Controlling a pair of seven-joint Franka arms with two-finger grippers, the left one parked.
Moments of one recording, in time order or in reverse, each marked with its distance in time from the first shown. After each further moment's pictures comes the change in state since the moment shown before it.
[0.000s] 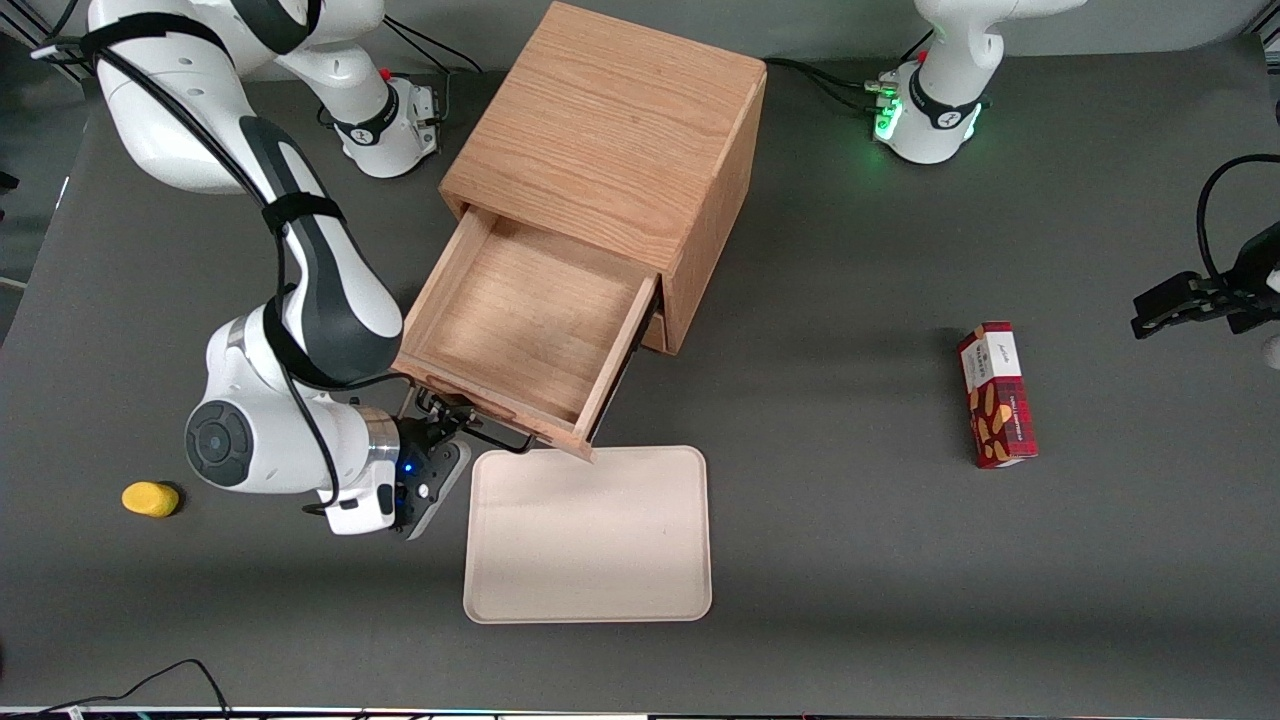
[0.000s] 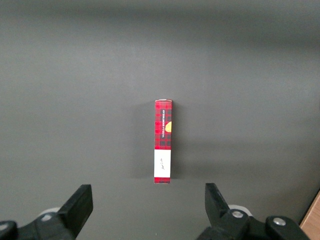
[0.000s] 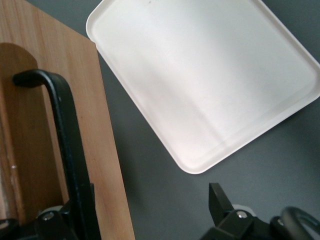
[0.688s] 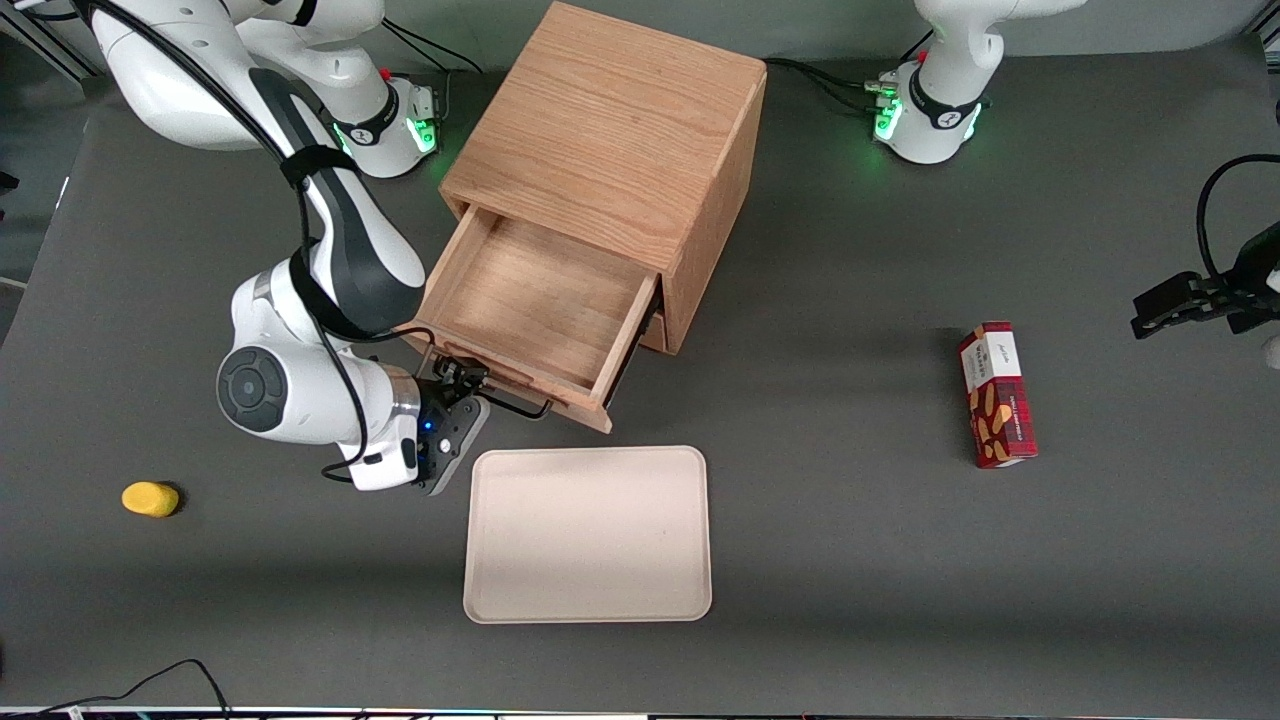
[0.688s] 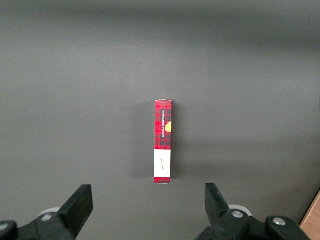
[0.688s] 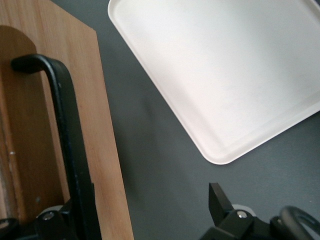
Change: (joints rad) arm 0.021 -0.136 0.016 -0.205 0.000 0.060 0.000
